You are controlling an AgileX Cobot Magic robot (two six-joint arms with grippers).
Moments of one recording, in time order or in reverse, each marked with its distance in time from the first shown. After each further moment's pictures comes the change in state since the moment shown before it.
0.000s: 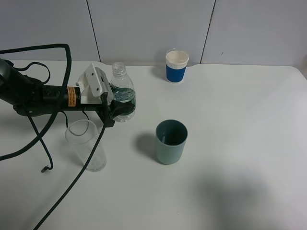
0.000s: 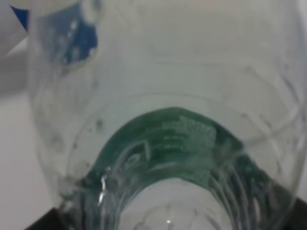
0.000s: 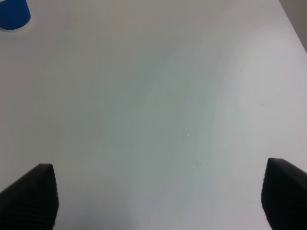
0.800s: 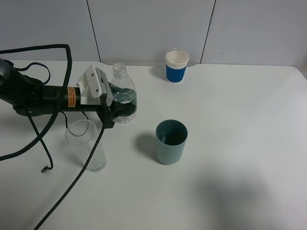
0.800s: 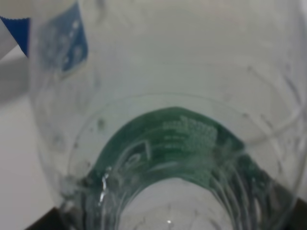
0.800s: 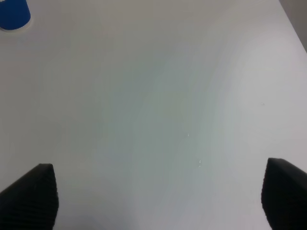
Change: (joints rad) left arm 0.000 0.000 0.000 0.026 -0.020 -0.001; right arm 0.000 0.000 0.000 0.000 0.000 0.000
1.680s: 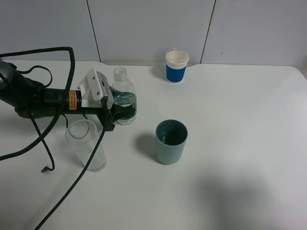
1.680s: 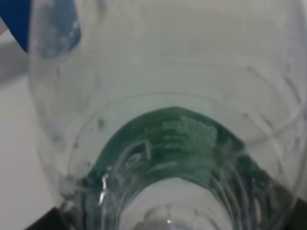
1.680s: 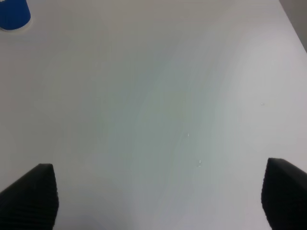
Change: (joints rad) left arm 0.000 0.025 0.000 0.001 0.004 -0.003; right arm 0.000 0.000 0.000 0.000 0.000 0.000
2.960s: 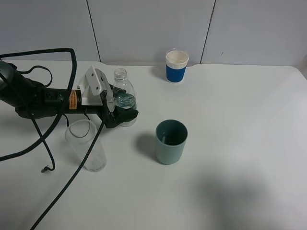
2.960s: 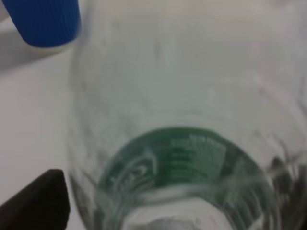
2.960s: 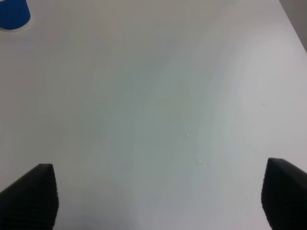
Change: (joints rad) left arm 0.000 -0.004 0.000 -0.020 -0.008 -0.098; right arm 0.000 0.000 0.000 0.000 0.000 0.000
